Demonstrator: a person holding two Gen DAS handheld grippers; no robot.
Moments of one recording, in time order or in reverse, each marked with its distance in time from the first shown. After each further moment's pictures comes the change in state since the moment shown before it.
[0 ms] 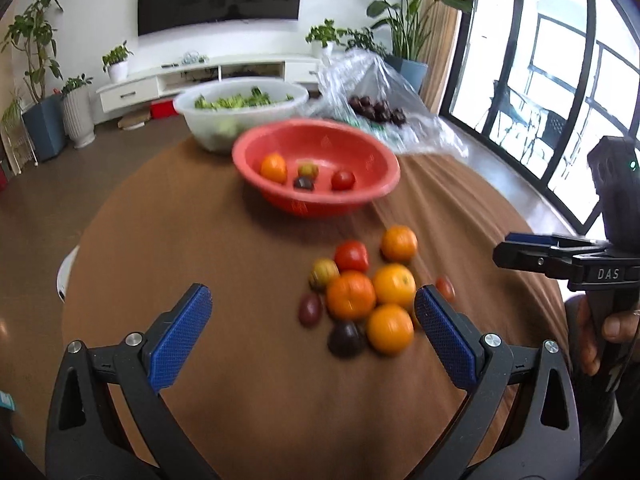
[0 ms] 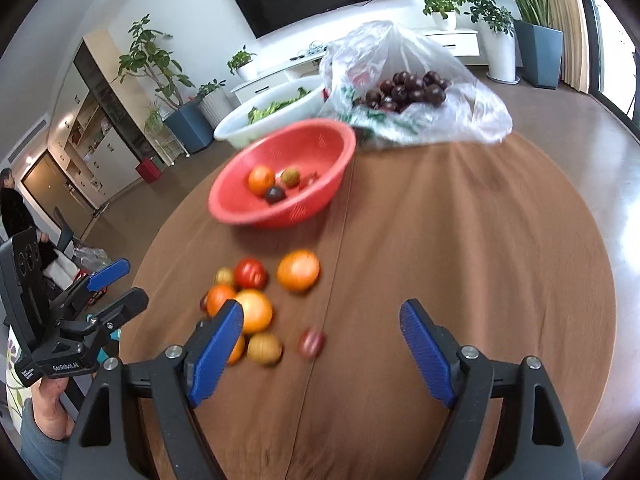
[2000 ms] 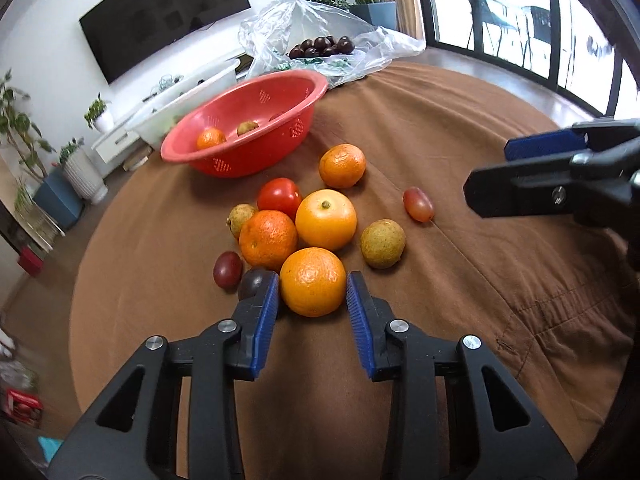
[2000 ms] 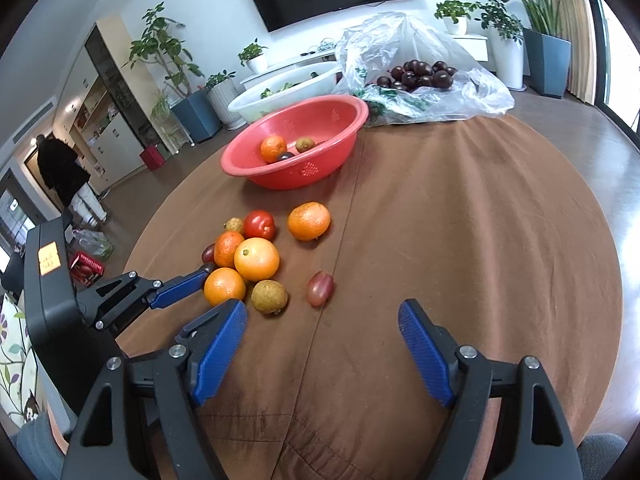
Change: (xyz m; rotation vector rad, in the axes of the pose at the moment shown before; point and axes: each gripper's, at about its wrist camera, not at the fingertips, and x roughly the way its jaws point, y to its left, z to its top) left arm 0.053 -0.086 -0.039 0.295 0.083 0.144; right arm 0.001 0.006 -0.033 -0.050 -0.006 -0.003
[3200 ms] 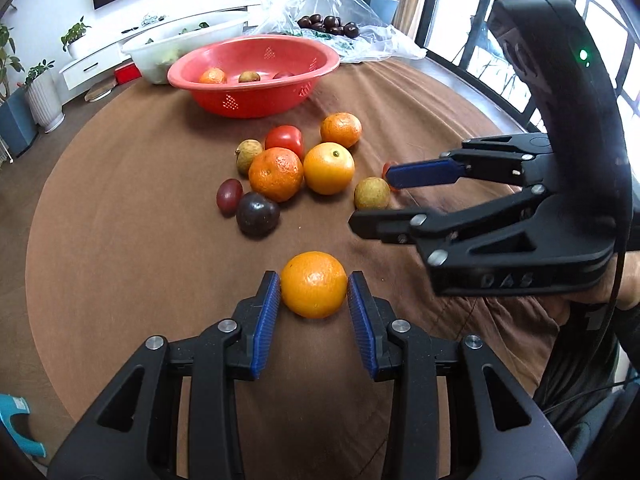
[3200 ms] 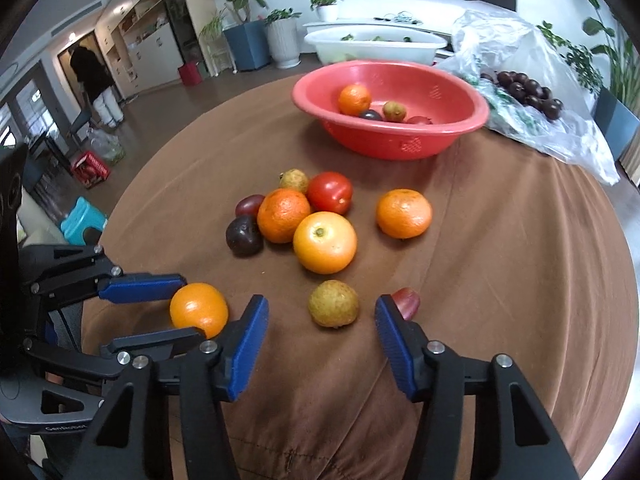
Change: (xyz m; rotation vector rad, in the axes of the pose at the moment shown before) left arm -0.023 0.039 -0.021 -0.187 0.115 -0.233; right arm 0.064 0.060 0.012 -0.326 0.185 -0.002
